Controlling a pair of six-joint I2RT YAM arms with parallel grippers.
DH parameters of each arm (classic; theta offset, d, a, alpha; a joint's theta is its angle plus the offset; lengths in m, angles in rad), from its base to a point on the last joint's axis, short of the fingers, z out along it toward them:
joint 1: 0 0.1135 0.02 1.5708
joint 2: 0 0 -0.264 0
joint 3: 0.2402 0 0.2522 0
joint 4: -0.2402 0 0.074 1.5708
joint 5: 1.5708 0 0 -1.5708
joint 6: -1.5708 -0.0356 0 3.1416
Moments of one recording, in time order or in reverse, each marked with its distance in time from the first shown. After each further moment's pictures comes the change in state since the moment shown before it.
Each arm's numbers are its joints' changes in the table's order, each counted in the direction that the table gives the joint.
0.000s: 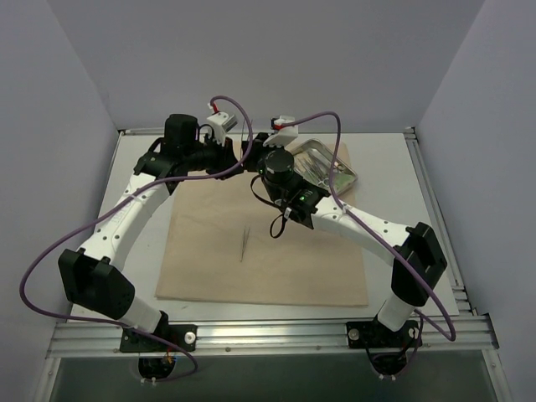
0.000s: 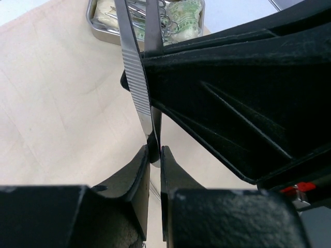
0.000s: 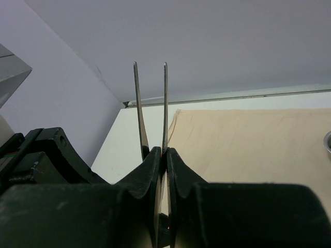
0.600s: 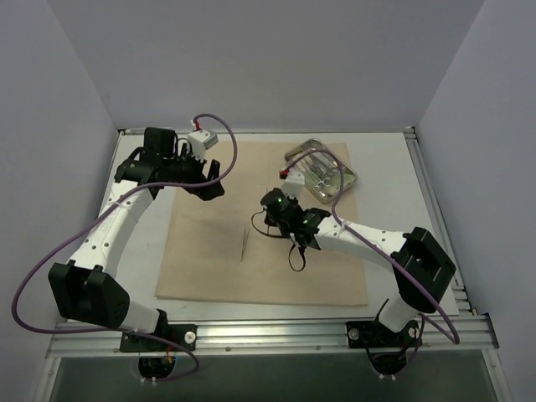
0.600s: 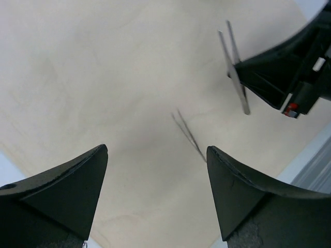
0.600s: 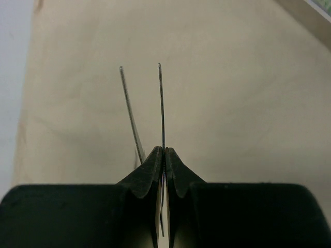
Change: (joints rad) left arm 0.111 0.078 -0.080 -0.206 -0.011 -0.239; right arm 0.021 0.077 -0.268 -0.444 0.025 -0.280
